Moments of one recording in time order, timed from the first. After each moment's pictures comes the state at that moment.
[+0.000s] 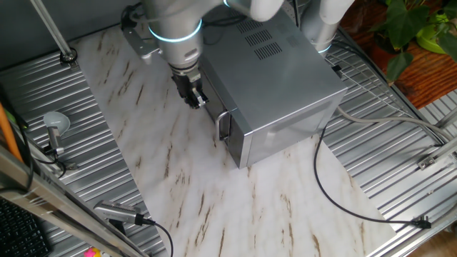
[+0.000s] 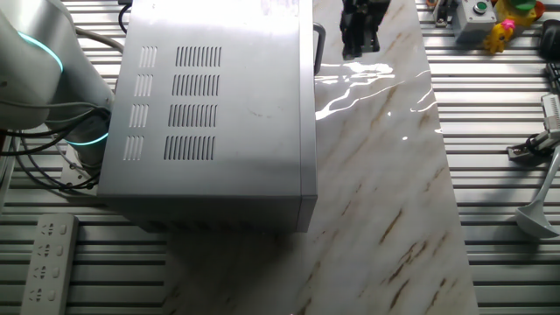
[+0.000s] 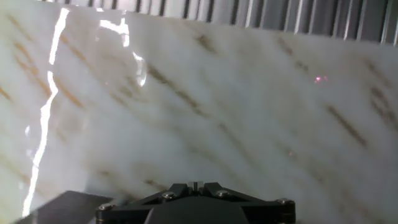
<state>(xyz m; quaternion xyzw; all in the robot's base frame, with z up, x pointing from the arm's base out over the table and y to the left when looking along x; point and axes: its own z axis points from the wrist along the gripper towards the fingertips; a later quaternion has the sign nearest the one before) 0.480 0.095 0.215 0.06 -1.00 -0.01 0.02</state>
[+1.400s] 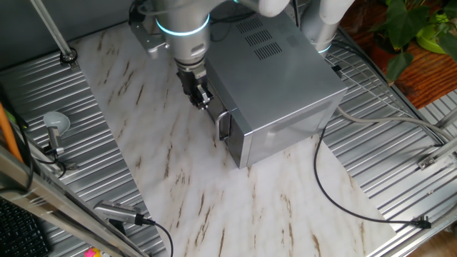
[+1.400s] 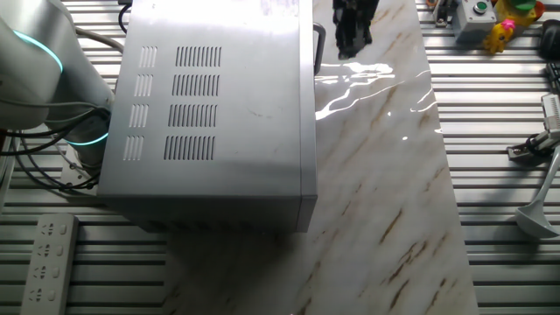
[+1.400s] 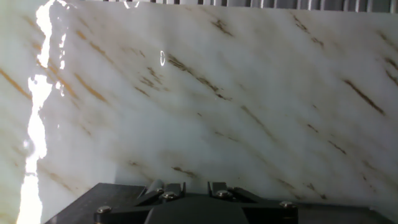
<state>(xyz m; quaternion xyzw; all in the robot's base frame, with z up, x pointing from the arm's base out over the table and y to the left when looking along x) 0.470 0.101 0.233 0.03 -1.00 -0.02 0.01</state>
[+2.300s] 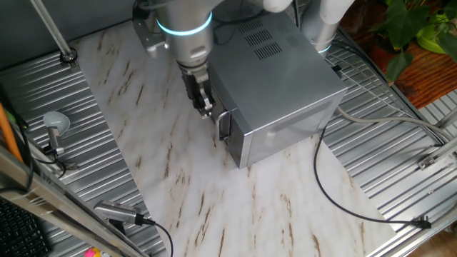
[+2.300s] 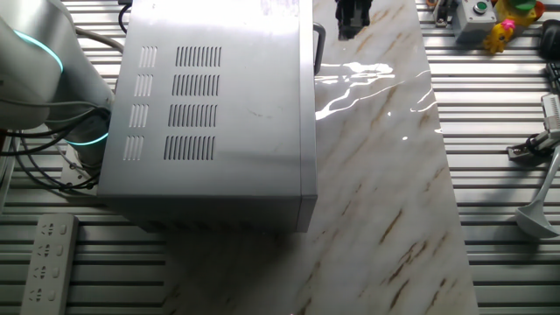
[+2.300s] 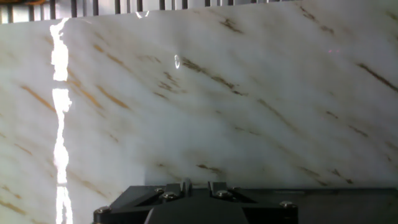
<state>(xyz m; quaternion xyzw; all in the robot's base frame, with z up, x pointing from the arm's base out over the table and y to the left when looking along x) 0.473 0.138 0.237 -0.02 -1.00 -0.03 0.02</state>
